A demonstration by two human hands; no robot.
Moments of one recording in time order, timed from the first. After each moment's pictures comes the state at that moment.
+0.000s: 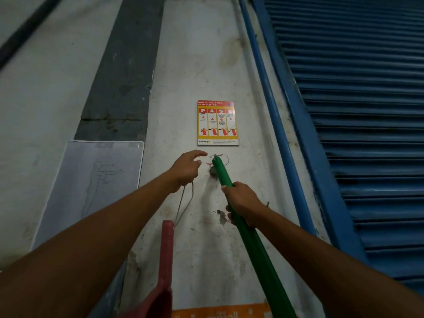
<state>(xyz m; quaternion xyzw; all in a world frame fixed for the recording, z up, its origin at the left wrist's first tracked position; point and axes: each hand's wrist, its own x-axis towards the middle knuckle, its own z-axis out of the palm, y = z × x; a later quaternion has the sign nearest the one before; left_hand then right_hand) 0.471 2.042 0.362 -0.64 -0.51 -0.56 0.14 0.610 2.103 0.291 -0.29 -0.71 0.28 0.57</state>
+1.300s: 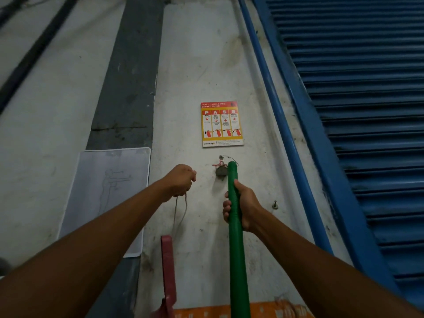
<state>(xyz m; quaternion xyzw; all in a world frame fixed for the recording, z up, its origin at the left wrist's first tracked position) 0.442 2.028 0.357 -0.61 -0.60 -0.50 0.12 0.603 2.123 0.286 -0.08 -0.58 0.64 0.50</state>
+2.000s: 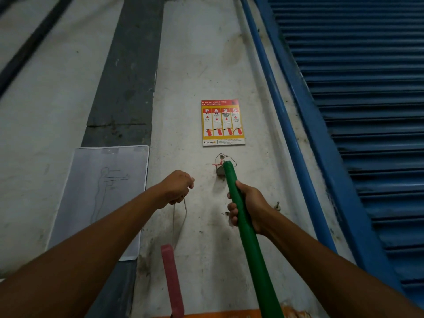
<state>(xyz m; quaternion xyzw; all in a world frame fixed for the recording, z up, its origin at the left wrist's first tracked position) 0.423 2.040 0.348 -0.62 -0.60 -0.50 0.07 0.614 2.127 0.286 -0.11 -0.63 0.59 0.49</state>
